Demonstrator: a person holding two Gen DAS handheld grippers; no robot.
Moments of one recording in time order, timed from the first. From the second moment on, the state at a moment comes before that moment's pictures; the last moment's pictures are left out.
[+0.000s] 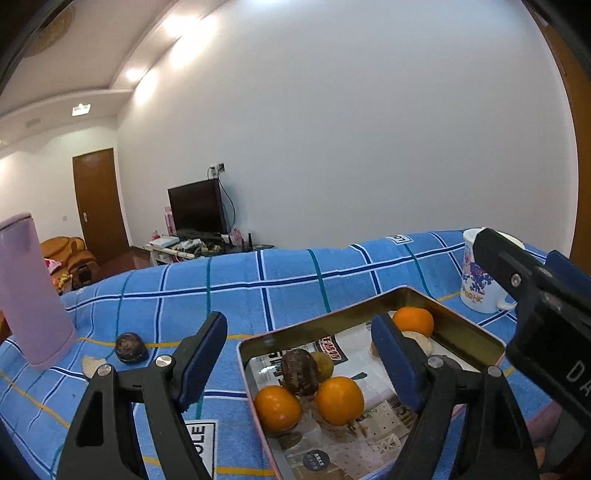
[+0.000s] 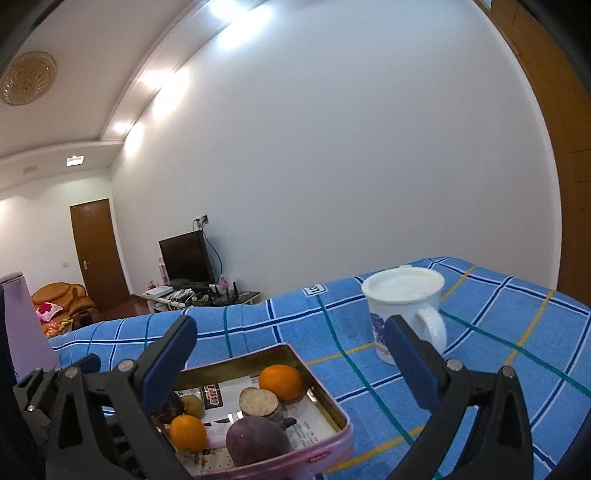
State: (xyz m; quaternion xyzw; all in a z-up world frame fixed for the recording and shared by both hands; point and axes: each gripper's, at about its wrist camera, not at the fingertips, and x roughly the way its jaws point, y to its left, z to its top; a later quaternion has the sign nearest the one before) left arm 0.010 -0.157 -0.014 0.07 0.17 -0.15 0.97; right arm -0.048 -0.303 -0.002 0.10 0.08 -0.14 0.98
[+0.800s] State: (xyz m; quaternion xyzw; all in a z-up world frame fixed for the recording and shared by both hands) left arm -0.012 -0.132 -0.017 0.06 0.17 -0.11 0.98; right arm -0.077 -0.285 0.001 0.08 0.05 -0.16 0.98
